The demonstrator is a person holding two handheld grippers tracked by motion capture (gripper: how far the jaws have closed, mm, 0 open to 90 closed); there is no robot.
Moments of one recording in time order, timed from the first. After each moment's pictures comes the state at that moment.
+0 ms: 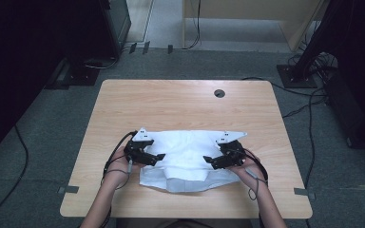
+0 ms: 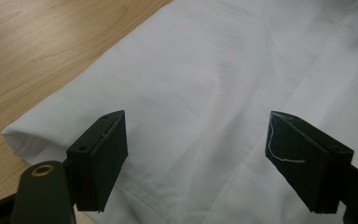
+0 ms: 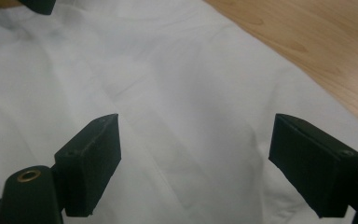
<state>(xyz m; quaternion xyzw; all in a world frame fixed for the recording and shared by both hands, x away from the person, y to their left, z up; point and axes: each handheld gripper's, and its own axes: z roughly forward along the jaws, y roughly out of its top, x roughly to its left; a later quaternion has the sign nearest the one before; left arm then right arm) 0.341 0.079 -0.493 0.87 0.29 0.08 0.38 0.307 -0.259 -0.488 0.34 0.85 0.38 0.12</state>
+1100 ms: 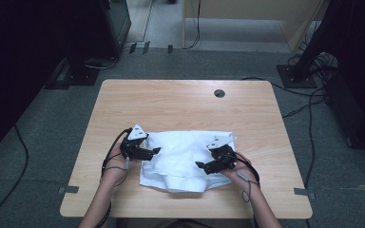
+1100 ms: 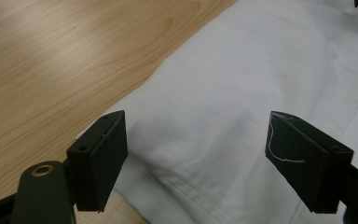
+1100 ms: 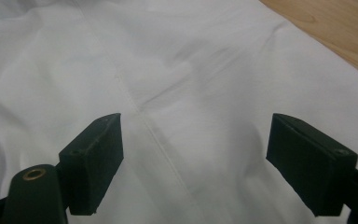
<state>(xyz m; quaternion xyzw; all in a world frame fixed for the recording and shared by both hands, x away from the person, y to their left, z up) 0.356 0.093 -0.500 0.86 0.30 0.13 0.40 0.303 -0.235 -0.504 0.31 0.86 0.39 0.10</state>
